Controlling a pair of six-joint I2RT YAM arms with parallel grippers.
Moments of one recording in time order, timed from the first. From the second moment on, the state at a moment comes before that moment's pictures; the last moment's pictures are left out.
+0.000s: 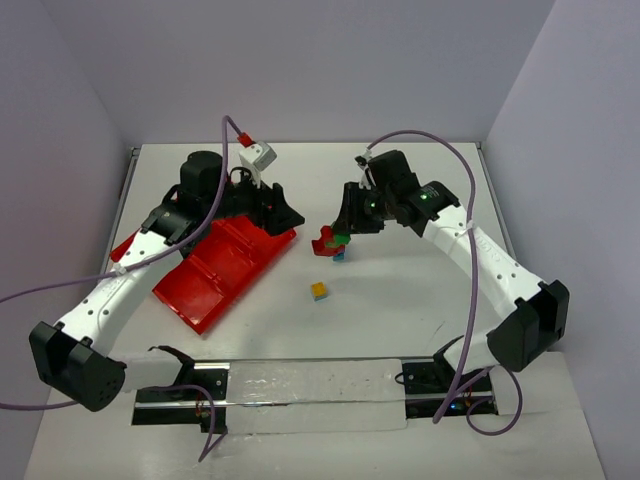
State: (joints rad) left arm -0.51 1.26 1.23 -0.35 0.56 -0.12; right arm 0.54 1.41 1.38 -0.77 -0.25 0.51
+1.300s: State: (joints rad) left arm -0.63 1.35 1.15 -0.31 0.58 -0.04; right arm 0.51 1.53 1.47 -0.76 -0.58 0.51
